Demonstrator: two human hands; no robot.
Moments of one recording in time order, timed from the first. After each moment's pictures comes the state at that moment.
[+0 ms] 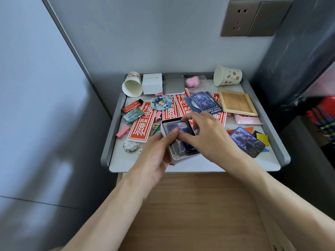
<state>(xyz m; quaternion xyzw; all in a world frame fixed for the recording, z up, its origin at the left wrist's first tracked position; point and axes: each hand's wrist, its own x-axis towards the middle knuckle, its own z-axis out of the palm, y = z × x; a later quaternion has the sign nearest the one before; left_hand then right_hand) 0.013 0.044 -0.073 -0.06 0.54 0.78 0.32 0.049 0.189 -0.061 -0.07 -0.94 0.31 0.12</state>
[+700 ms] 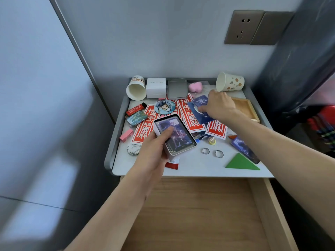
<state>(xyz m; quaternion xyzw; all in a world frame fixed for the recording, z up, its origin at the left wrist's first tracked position) 0.001 0.038 -0.073 -0.10 0.51 0.81 0.28 -0.067 0.265 -0.073 -0.25 -0.97 0.09 0.01</state>
